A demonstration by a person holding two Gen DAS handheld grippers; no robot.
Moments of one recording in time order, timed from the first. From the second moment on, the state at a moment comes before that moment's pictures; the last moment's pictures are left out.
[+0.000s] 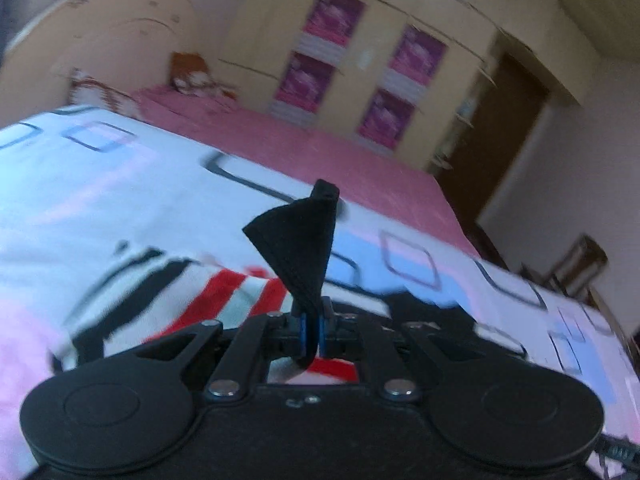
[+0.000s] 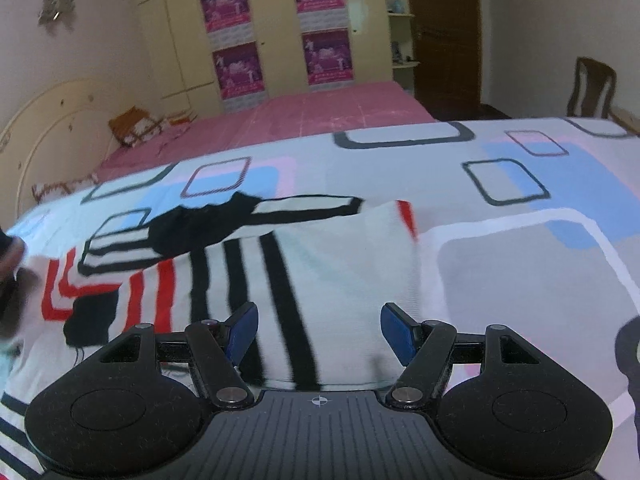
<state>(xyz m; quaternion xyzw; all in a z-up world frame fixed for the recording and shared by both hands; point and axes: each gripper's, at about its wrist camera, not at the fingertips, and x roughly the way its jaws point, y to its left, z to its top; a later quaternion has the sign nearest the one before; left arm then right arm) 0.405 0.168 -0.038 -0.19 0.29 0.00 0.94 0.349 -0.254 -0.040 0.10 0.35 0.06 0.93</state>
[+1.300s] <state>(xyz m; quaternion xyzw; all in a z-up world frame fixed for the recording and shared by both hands) 0.353 0.194 -0.096 -0.08 0.39 0.01 0.92 0.406 -0.172 -0.068 0.24 0.44 0.20 0.84</state>
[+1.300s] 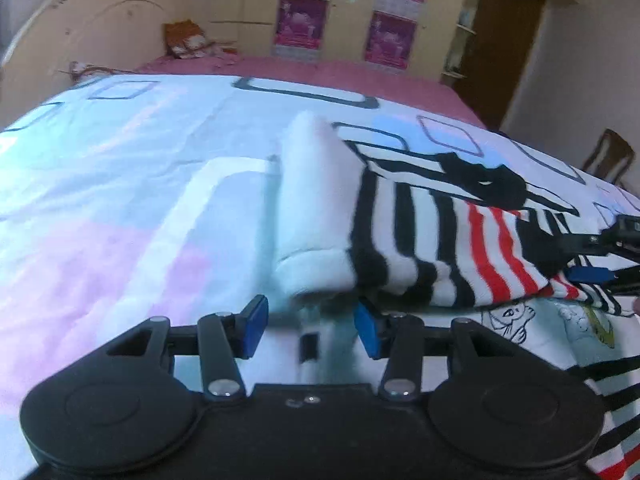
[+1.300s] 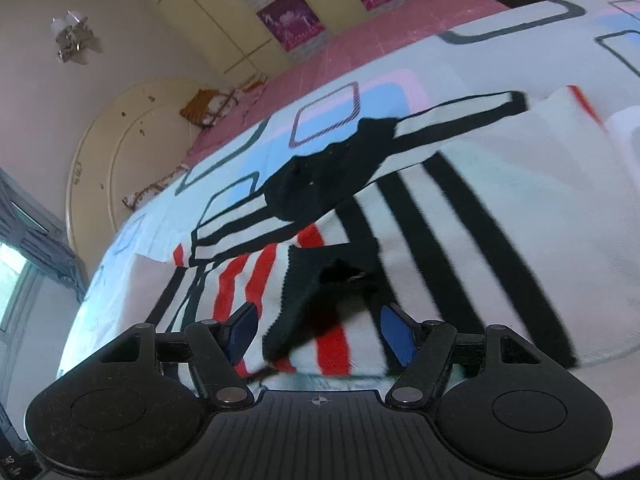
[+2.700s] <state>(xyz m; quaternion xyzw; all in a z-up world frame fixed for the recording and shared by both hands) 0.343 0.239 -0.078 -0.14 0.32 -0.03 0.94 0.371 -0.237 -0.050 0.18 0.38 0.13 0.90</state>
